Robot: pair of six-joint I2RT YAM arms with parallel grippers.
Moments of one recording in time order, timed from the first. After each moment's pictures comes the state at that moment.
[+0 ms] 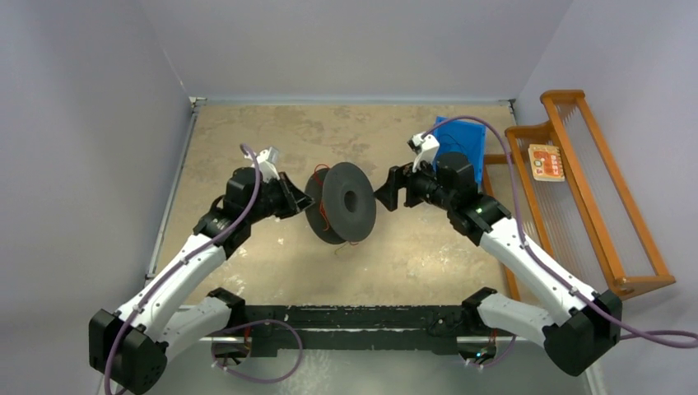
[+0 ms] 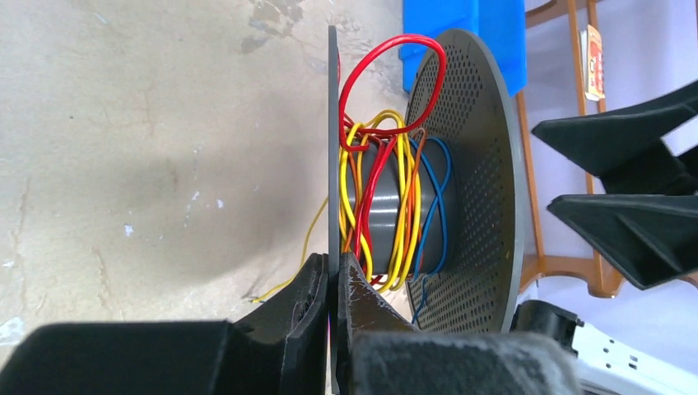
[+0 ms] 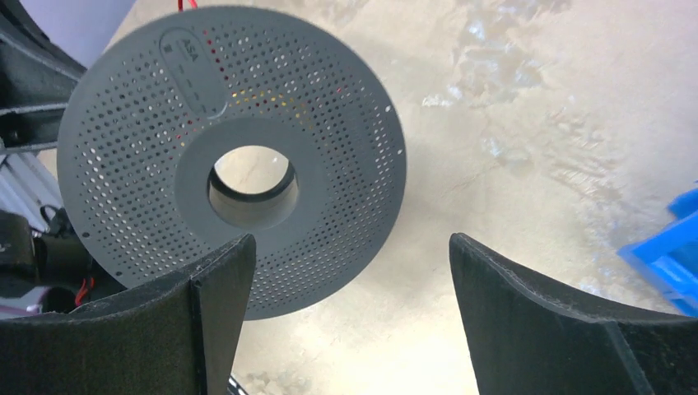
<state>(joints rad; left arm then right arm) -0.44 0.95 0.71 -0.21 0.27 -0.78 0.53 1.07 0.89 -0.27 -0.22 0.28</state>
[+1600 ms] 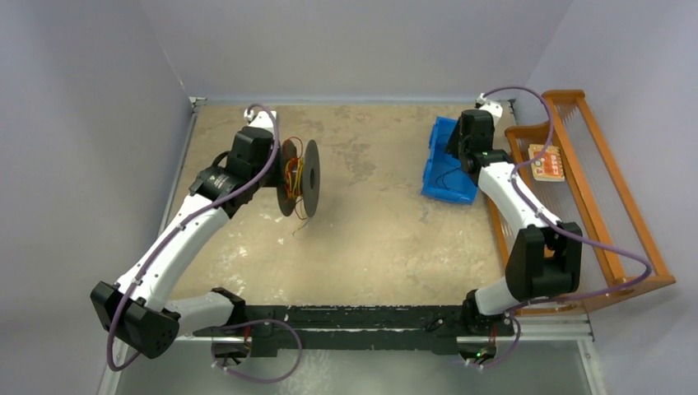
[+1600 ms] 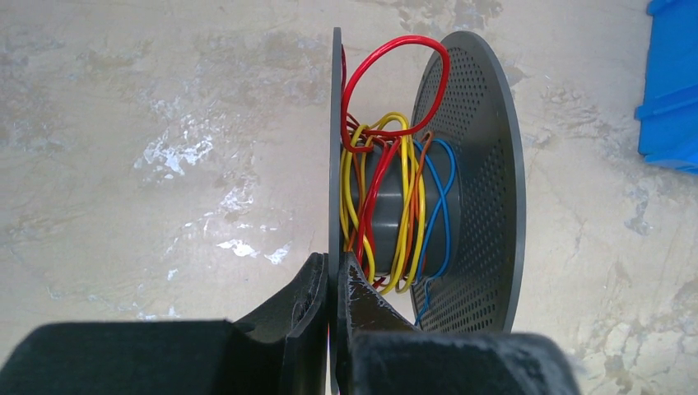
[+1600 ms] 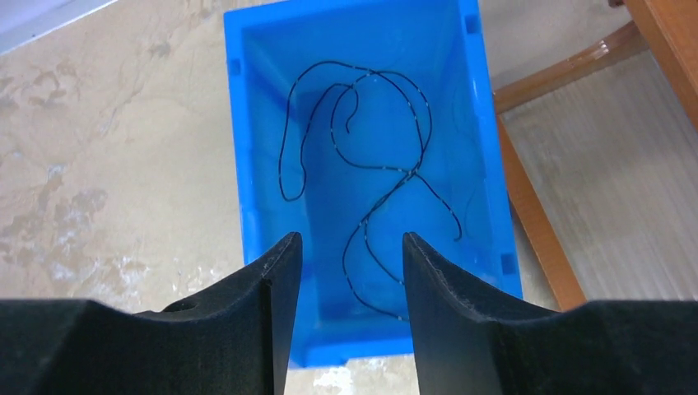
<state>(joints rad) -0.47 1.18 1.24 -0.71 -0.24 -0.36 0.13 1.47 1.15 -0.29 0.37 0.39</state>
